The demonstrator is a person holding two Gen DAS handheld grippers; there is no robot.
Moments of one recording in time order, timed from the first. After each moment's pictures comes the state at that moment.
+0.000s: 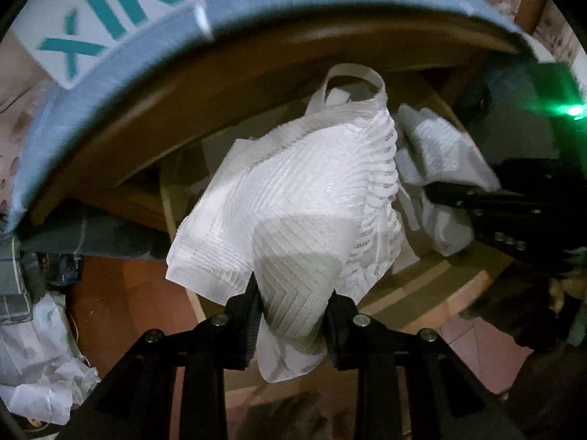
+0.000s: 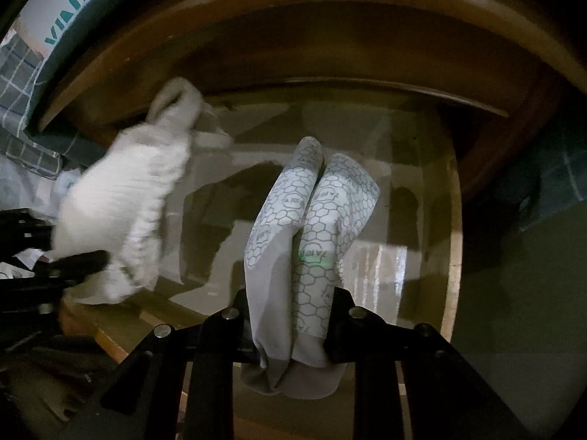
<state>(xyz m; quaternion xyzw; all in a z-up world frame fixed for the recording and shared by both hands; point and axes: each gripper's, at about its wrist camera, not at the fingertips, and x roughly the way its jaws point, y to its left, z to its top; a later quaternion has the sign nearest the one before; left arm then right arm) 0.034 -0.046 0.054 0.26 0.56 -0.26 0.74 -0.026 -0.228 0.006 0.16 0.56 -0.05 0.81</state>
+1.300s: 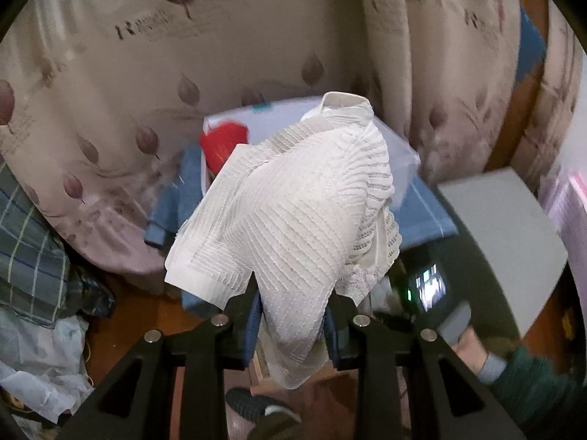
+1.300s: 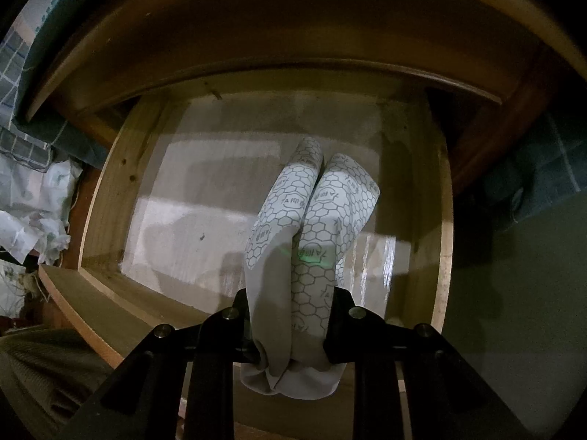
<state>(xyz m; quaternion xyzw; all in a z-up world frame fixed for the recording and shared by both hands) 0.013 -0.005 0.302 0.15 0.41 -0.26 0.86 -0.026 -0.229 -0.003 0.15 0.58 -0.06 0.80</state>
